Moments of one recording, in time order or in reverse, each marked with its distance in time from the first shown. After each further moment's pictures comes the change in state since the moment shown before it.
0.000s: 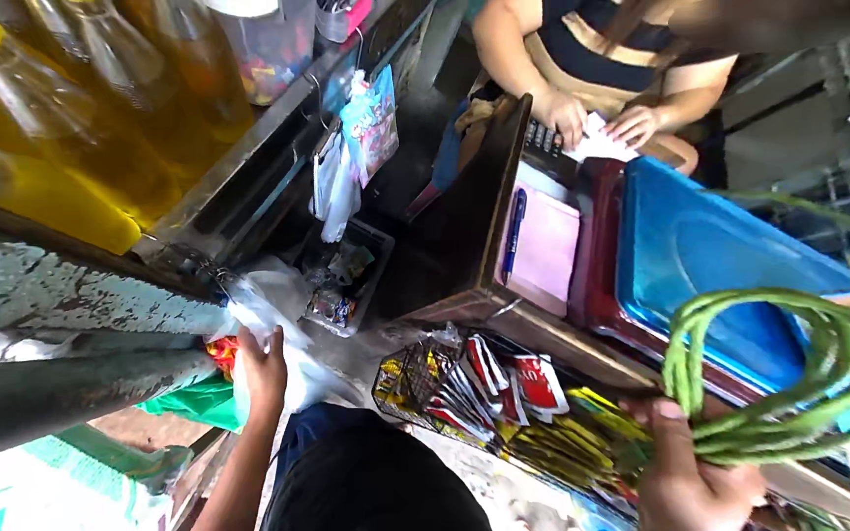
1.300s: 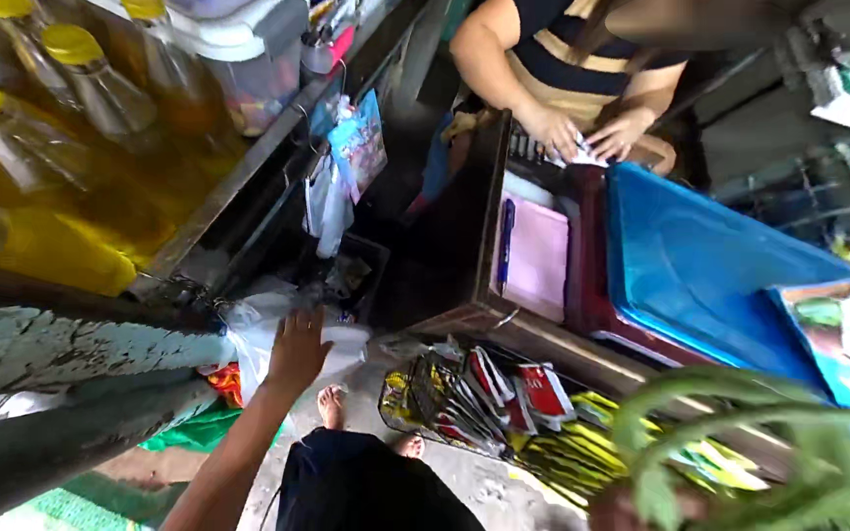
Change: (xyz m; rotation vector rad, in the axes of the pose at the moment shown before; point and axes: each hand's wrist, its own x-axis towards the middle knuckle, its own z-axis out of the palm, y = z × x) left_hand 0.043 0.054 0.031 1.154 -0.868 0.289; right_hand -0.050 -0.074 -0.002 0.454 -0.530 0.276
